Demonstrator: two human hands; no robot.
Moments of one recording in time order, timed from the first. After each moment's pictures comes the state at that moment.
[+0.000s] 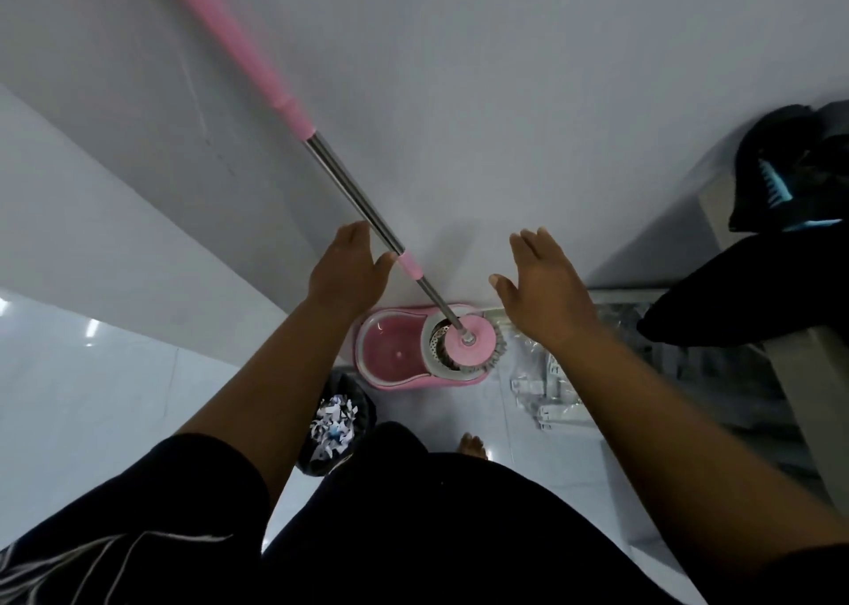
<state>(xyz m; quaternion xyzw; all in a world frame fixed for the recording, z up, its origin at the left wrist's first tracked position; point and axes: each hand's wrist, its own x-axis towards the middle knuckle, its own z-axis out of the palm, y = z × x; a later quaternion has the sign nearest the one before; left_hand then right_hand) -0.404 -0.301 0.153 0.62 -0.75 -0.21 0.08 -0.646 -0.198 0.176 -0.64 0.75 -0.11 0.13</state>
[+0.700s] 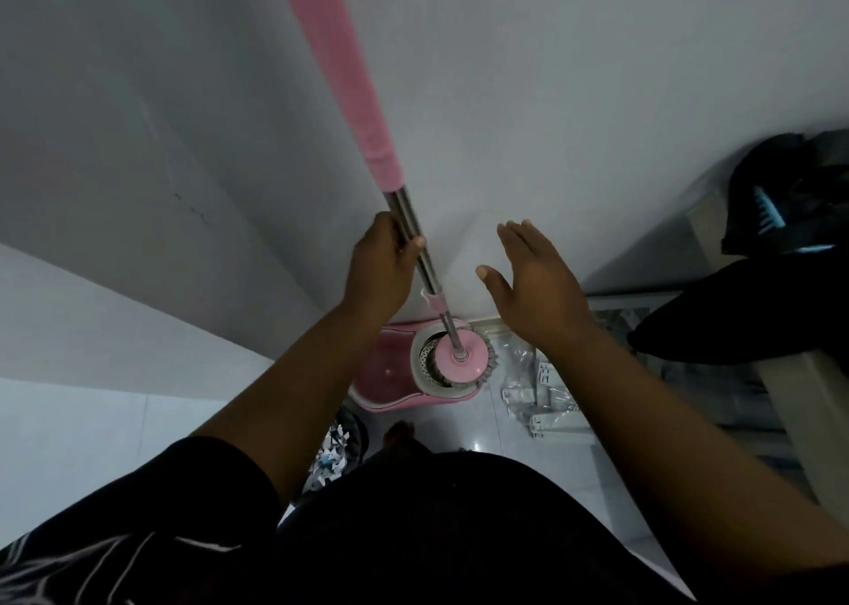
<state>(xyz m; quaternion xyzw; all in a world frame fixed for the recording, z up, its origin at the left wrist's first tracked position) -0.458 -0.357 0.164 0.55 -0.70 -0.33 0.31 -0.638 -0.256 0.200 -0.64 0.74 -0.17 0.12</state>
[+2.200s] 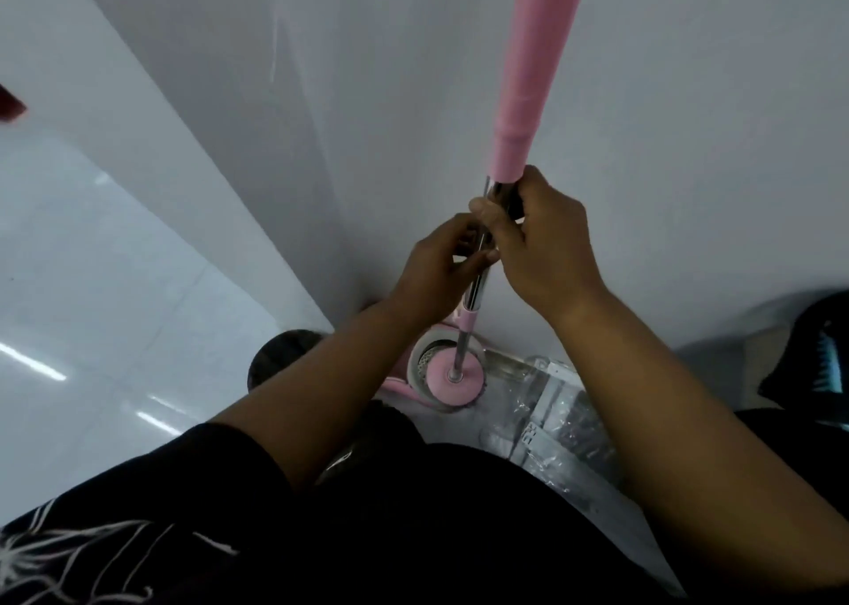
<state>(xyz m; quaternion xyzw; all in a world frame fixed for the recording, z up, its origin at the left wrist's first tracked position) -0.539 -0.270 0.208 0.54 -0.65 -0.33 0.42 -0.668 -0.286 0.273 -0.75 0.52 -0.34 0.22</state>
